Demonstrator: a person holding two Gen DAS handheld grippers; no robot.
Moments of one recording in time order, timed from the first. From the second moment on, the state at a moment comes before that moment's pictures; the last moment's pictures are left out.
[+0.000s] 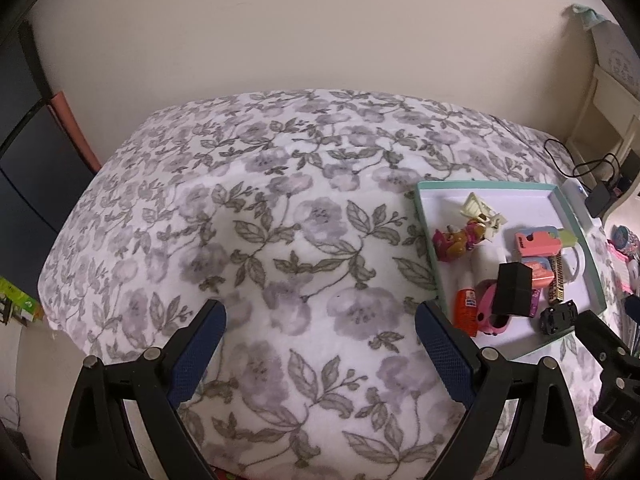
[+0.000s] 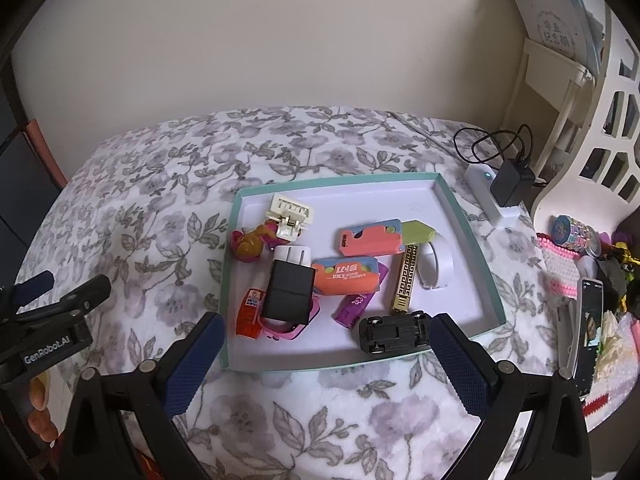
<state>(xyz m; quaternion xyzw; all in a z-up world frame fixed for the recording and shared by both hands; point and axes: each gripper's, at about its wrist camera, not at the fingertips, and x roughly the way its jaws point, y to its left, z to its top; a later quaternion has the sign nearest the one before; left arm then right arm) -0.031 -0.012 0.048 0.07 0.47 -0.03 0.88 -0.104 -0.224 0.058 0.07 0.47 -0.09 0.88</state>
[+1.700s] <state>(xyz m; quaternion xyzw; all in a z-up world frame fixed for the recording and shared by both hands) -0.035 -0.016 0.052 0.09 0.47 0.00 0.88 -0.112 -0.219 0.067 0.05 0.46 -0.07 0.88</state>
